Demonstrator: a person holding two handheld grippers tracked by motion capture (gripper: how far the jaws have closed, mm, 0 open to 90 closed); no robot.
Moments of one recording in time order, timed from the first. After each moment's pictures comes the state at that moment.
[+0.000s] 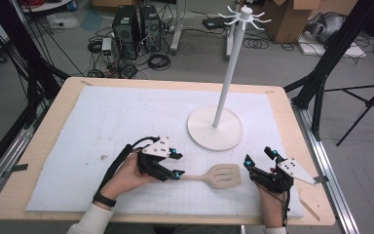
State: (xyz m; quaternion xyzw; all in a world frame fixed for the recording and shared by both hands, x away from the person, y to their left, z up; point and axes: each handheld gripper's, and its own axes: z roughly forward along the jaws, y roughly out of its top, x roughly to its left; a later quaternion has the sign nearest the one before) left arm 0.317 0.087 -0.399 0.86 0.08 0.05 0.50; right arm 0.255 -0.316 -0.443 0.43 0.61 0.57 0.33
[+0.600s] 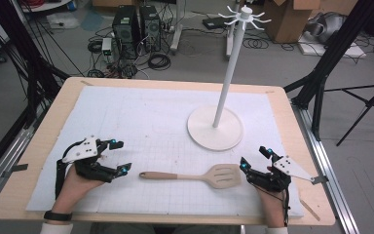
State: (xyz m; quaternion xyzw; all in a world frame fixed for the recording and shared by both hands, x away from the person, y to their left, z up) left arm 0.287 0.236 -0.416 0.77 0.20 0.15 0.59; right arm 0.258 -0.311 -0.438 0.39 0.65 0.57 0.30
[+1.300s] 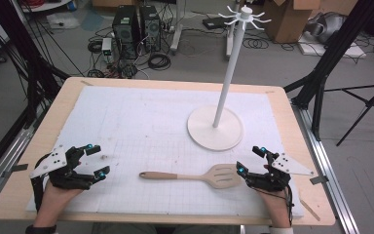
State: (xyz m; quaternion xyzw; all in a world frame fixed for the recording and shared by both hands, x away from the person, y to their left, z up) left arm 0.263 0.280 -0.424 0.72 0.22 0.18 0.64; right arm 0.260 -0.307 -0.426 0.33 0.70 0.59 0.25
